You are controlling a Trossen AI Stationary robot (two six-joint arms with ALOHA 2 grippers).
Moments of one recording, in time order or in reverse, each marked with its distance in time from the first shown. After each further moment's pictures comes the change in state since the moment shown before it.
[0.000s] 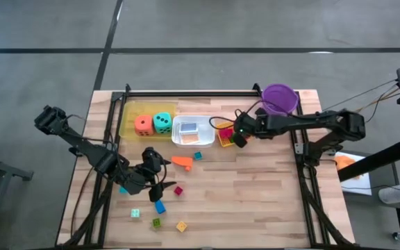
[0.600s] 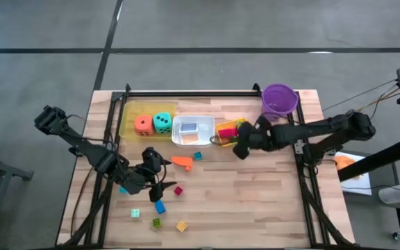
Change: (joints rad) left arm 0.000 0.000 0.002 0.012 0.000 -0.001; right arm 0.269 -0.097 0.076 -0.145 0.089 0.180
